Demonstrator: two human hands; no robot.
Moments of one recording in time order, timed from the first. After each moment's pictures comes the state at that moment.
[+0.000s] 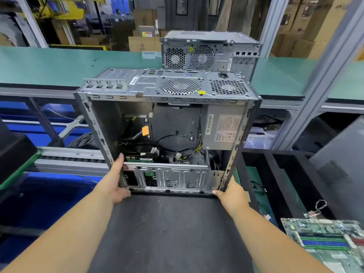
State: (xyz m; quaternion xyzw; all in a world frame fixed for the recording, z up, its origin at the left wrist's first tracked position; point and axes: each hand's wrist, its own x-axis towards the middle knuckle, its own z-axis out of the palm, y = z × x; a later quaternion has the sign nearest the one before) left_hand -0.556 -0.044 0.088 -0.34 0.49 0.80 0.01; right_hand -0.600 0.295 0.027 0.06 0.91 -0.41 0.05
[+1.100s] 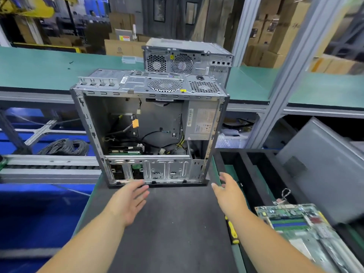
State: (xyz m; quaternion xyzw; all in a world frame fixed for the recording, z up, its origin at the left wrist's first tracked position) left_hand -0.516 0.029 0.084 -0.30 0.47 0.82 0.12; right_hand -0.549 0.321 0.073 0.10 0.90 -0.43 0.00
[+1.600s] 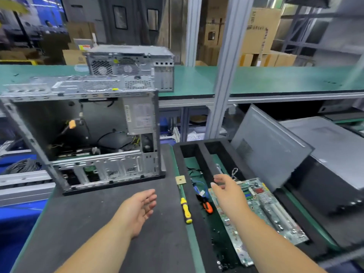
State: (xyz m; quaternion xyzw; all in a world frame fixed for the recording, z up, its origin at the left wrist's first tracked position) left_hand -0.468 0.187 0.092 -0.25 0.54 0.78 0.18; right_hand -0.465 0.453 0.093 0.14 0.87 -0.47 -0.06
